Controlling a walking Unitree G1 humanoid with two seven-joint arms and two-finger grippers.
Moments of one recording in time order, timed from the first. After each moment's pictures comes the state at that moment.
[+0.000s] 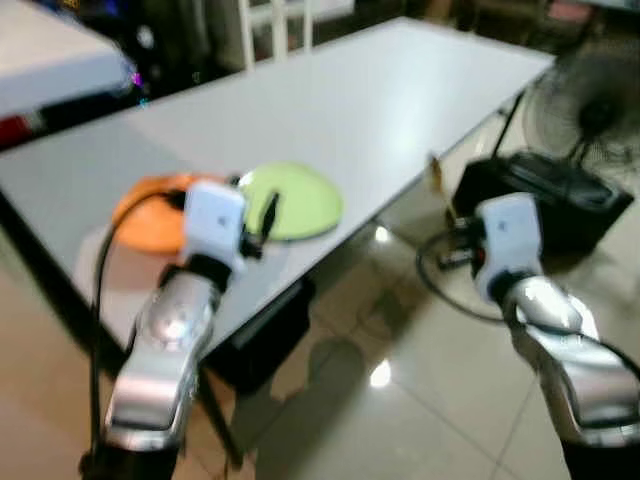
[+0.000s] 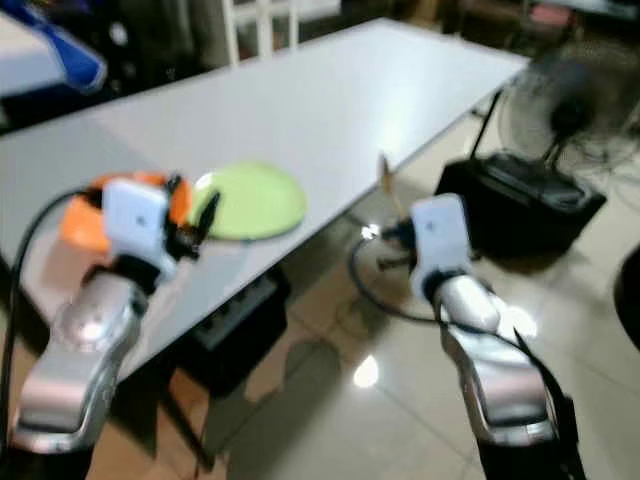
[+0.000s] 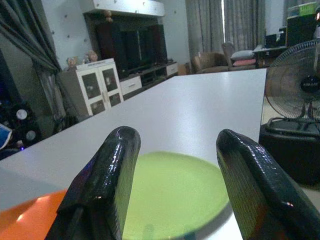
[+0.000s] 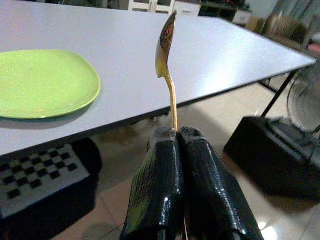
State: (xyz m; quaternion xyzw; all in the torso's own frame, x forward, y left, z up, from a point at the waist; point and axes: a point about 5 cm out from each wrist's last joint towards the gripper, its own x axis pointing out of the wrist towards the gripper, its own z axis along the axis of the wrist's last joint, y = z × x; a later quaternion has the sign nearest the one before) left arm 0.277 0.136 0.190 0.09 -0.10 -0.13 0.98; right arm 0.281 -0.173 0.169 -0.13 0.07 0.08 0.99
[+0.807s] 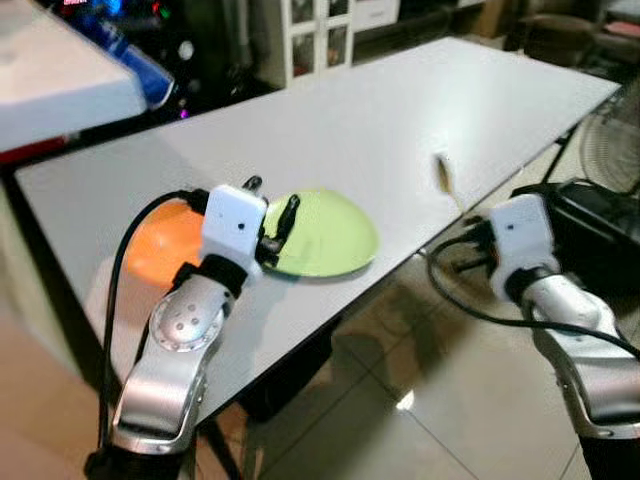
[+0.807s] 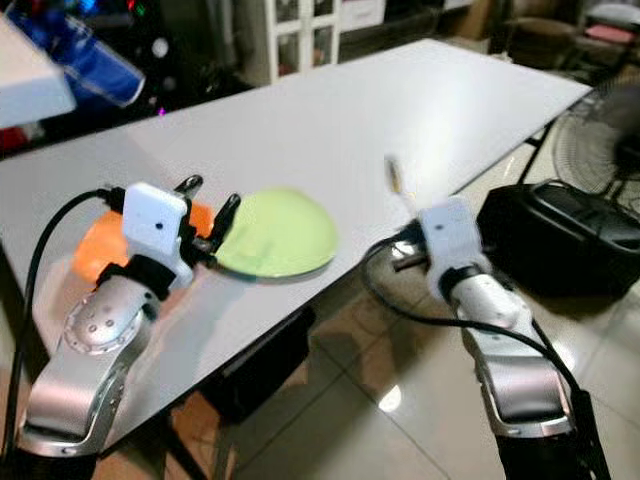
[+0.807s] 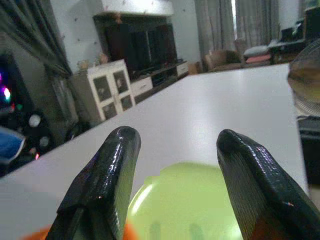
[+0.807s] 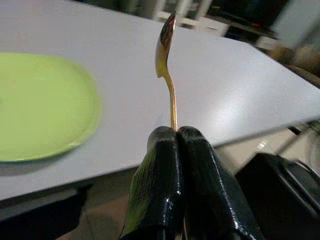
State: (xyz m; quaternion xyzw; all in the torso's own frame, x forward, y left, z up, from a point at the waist) left arm 0.272 0.125 0.188 0.11 -0.09 -0.17 0.97; right arm 0.285 -0.183 0.167 -0.18 0.07 0.11 0.98
